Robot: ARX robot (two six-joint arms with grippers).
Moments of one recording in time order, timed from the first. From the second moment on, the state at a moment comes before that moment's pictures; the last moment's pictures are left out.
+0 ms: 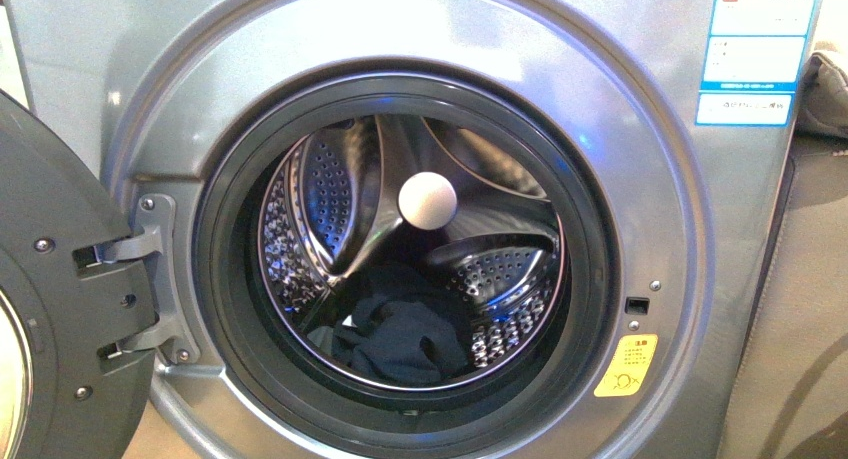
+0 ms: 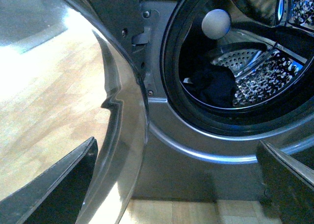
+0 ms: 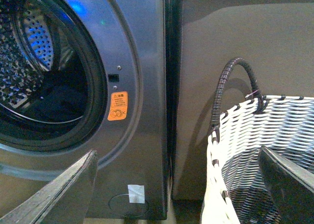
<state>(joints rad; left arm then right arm) 0.00 0.00 0.01 0.00 0.00 0.00 0.00 0.00 0.01 0.00 0.00 0.00</state>
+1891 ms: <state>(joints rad) -0.33 1.80 0.97 0.59 0.10 0.06 0.00 0.00 0.01 0.00 0.00 0.00</state>
